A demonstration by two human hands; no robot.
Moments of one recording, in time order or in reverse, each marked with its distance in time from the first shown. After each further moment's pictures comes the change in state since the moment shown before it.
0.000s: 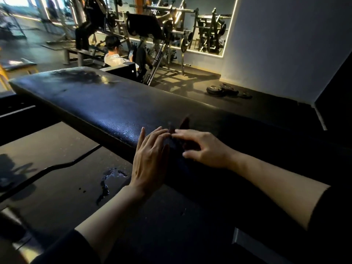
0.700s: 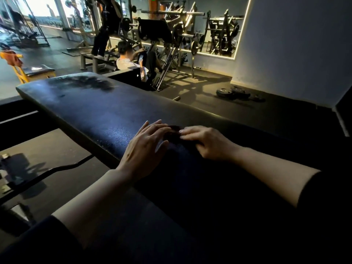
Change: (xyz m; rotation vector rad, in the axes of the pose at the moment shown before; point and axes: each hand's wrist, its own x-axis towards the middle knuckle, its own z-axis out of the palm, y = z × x) left_hand 0.055 0.013 0.014 0.094 -0.205 0.097; right_hand 0.017 0.092 -0.036 -0.158 0.043 -0.220
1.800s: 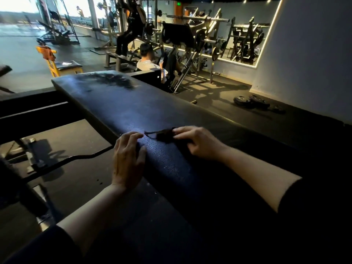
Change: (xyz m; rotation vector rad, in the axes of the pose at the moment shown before) left_hand -0.064 -0.027 -0.011 -0.008 0.316 -0.506; right_hand 0.049 -0.038 0.020 0.068 0.021 -0.086
